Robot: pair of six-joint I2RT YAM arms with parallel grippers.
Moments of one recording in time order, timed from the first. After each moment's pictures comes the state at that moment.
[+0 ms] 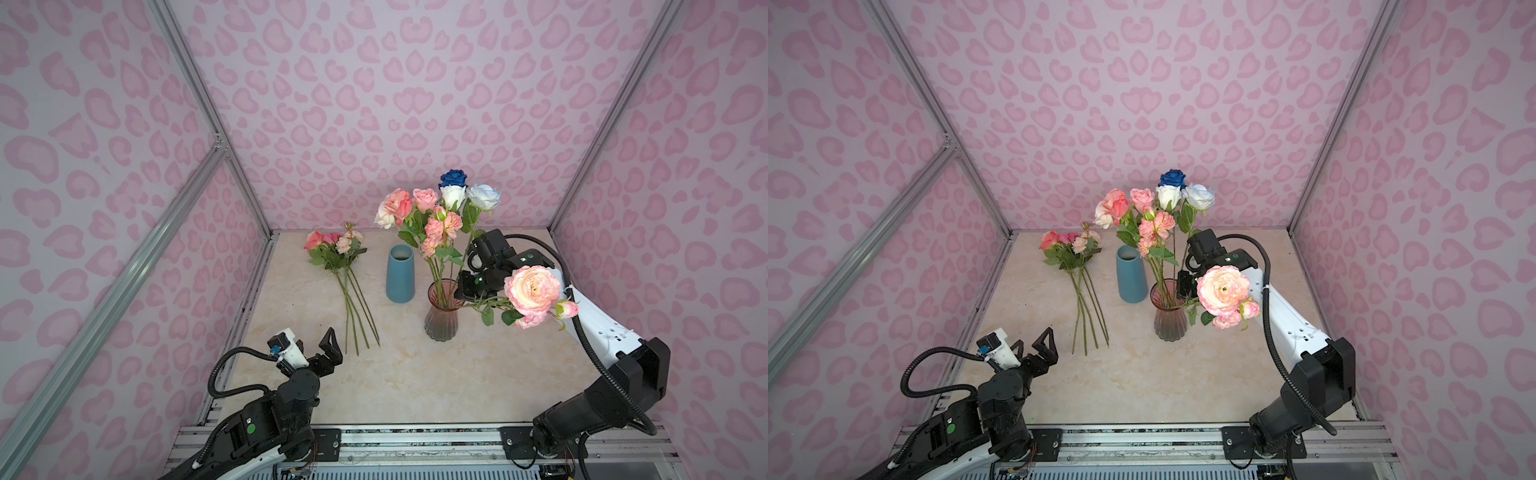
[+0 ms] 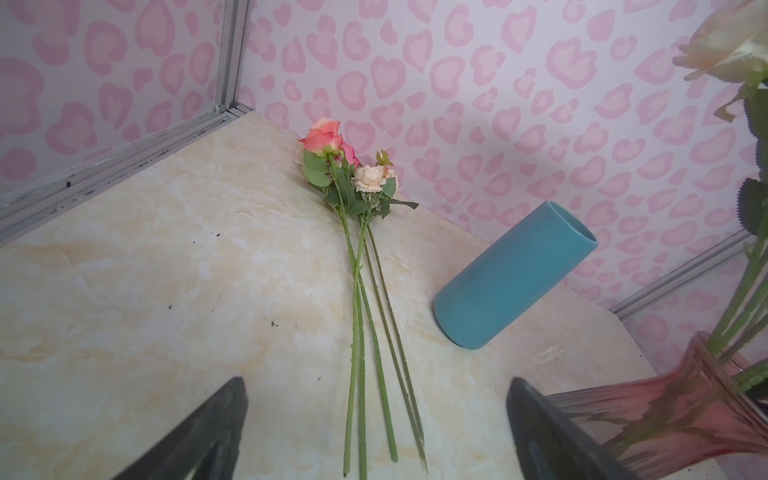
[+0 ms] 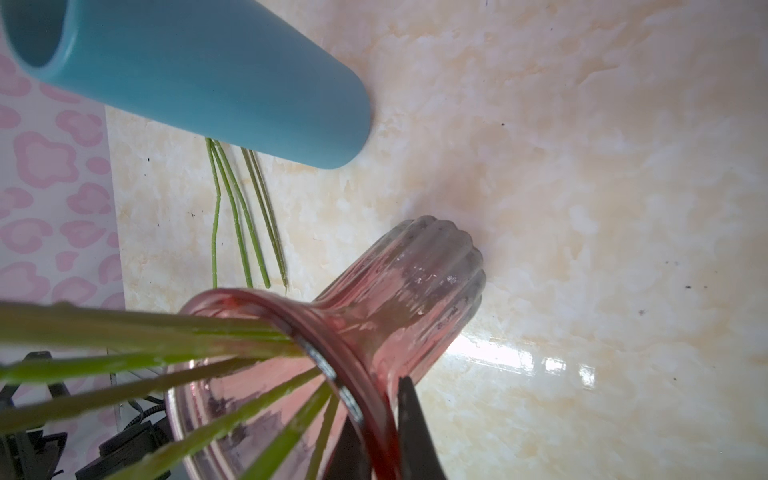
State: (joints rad) left arm -1.01 0.16 0.36 -0.57 -0.98 -0.81; right arm 0.44 1.55 1.47 -1.02 -0.24 0.51
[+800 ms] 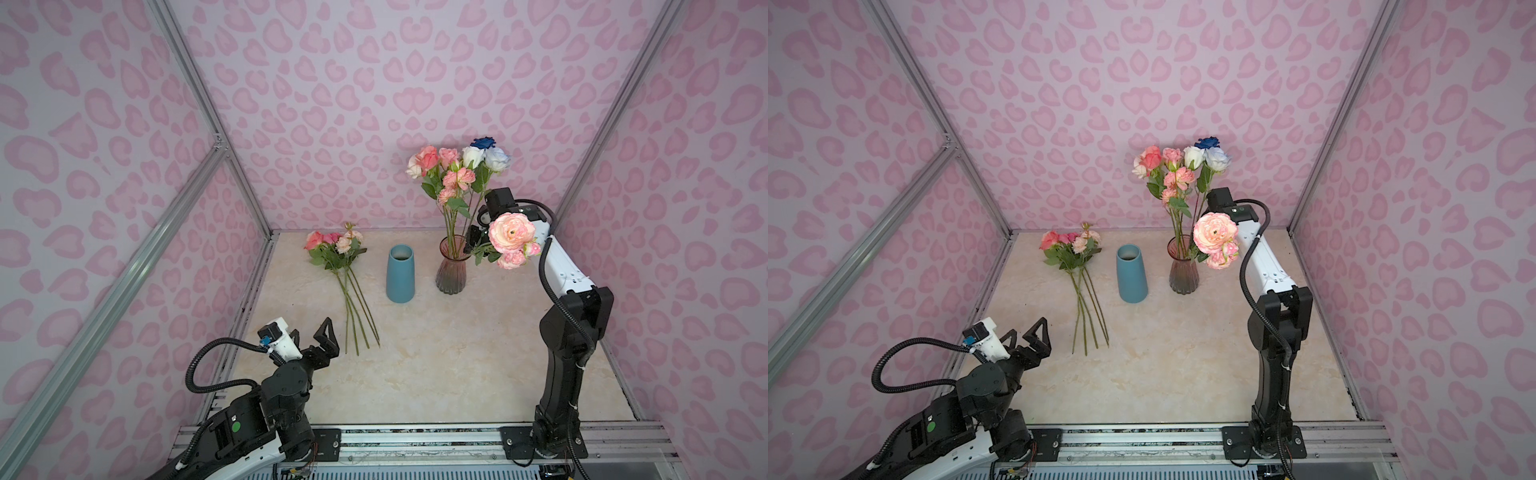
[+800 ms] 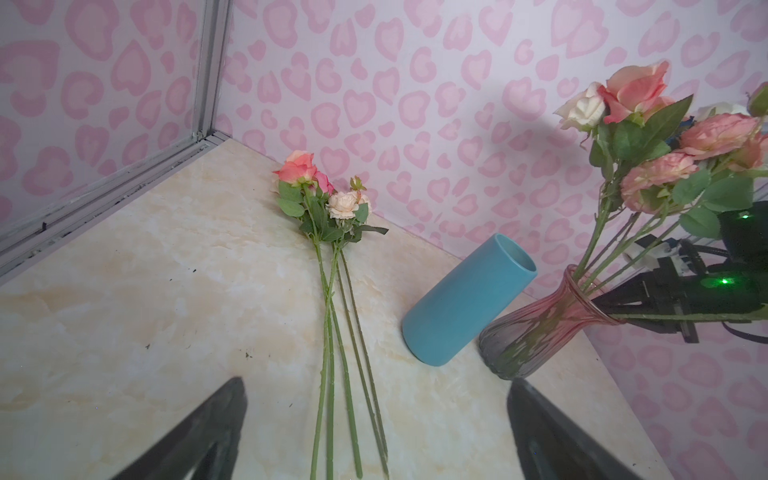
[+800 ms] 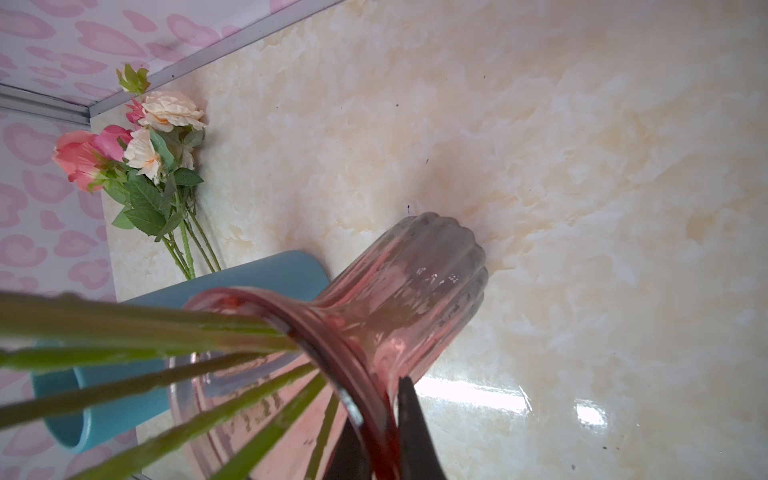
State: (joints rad) left arm -1.01 0.24 0.54 -0.57 -0.95 -0.75; right arm 0.22 2.05 2.10 -1.15 -0.27 0.43
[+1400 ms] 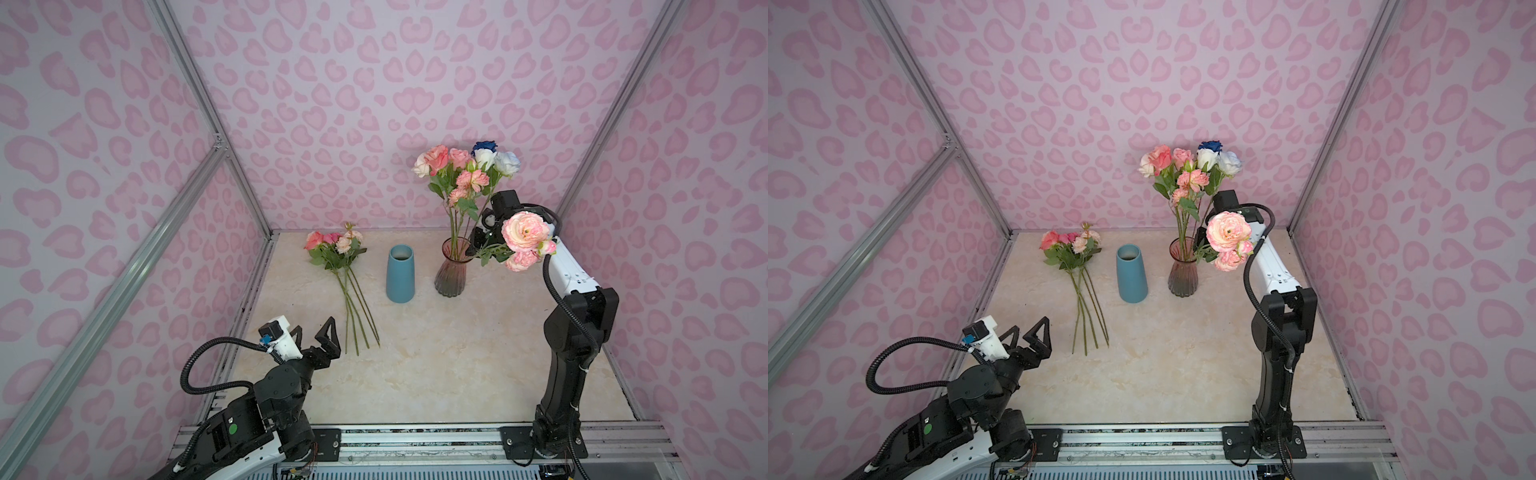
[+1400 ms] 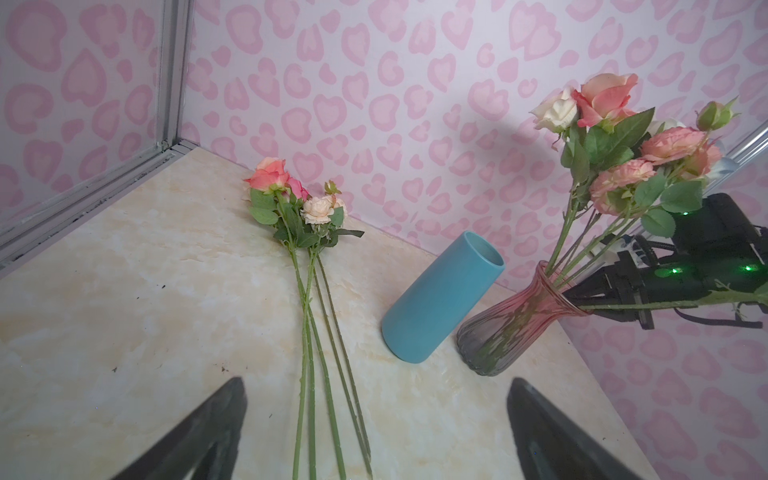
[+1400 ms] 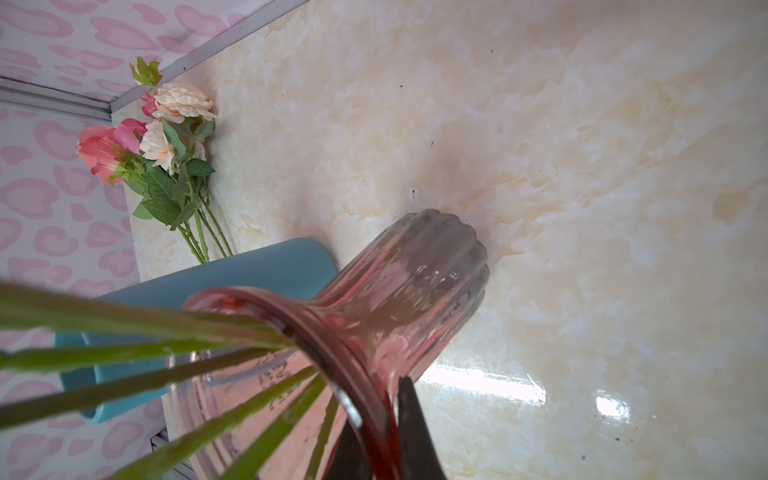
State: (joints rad) left arm -1.01 0.22 0.53 -0.51 -0.89 -0.67; right arm 0.19 2.01 2.02 -1.13 -0.34 0.43
